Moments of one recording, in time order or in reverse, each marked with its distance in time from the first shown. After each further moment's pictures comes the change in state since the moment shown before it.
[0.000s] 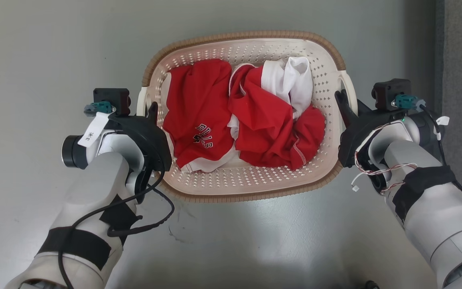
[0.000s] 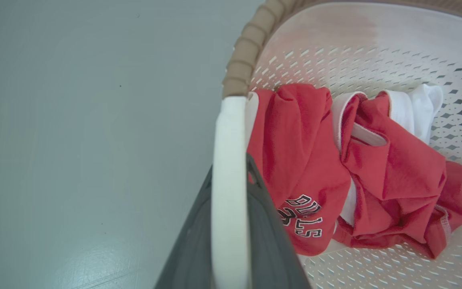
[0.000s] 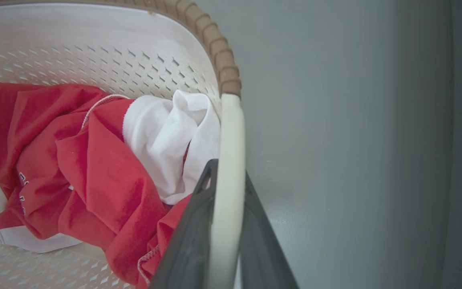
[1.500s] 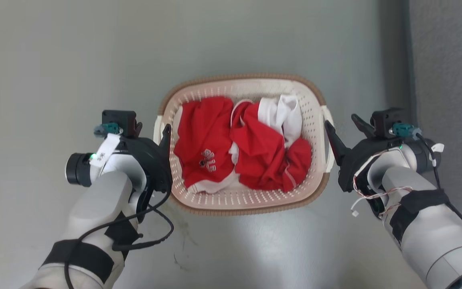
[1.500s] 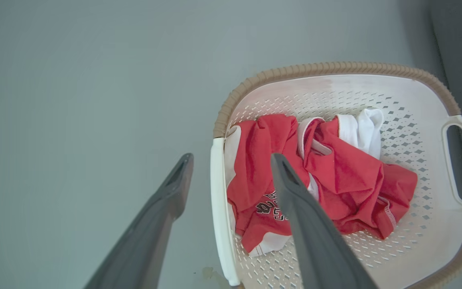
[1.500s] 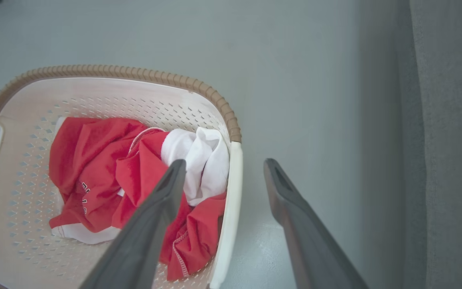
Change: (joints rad) left arm 0.032 -0.001 -0.090 0.055 -0.038 -0.002 -0.037; right arm 0.063 0.017 0.012 0.057 0.020 0.001 -0.062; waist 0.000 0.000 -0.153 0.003
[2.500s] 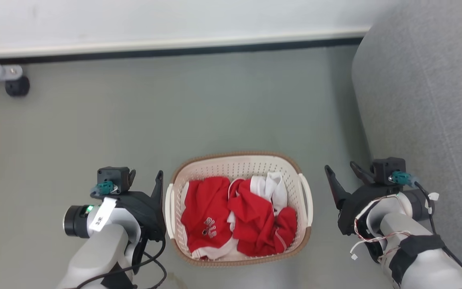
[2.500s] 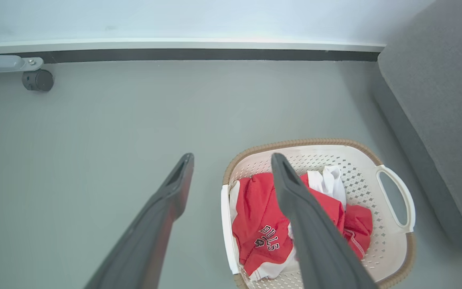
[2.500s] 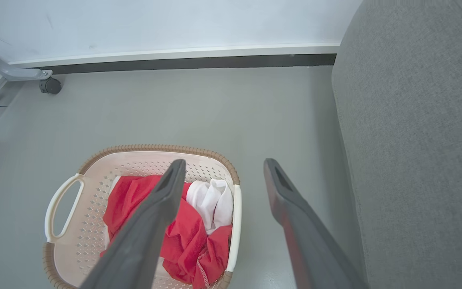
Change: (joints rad) left arm 0.217 0.042 0.008 -0.063 0.013 0.018 -0.123; right arm 0.205 -0.009 -0.056 -0.083 0.024 -0.008 -0.018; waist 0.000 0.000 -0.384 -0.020
